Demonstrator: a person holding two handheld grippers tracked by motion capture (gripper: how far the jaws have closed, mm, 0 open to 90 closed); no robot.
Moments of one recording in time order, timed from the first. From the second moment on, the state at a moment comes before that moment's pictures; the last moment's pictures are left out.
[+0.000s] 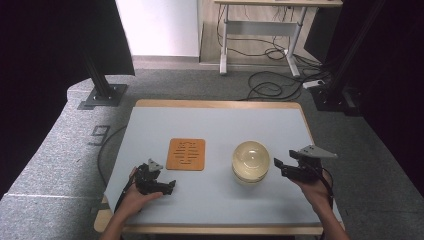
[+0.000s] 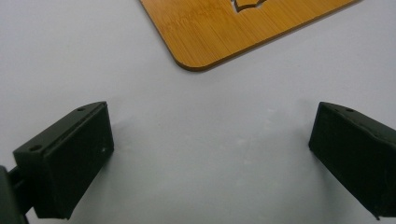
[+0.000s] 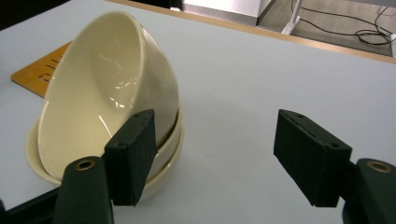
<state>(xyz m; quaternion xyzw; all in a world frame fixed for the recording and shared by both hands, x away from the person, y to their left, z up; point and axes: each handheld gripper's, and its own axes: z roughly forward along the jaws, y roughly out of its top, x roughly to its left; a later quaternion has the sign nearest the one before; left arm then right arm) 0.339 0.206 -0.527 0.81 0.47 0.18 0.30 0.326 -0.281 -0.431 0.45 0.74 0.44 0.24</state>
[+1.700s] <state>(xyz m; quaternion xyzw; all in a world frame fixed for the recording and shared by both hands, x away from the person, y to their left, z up) 0.338 0.206 -0.527 0.81 0.47 0.18 0.30 0.344 -0.244 -0.427 0.44 0.74 0.45 0.24</state>
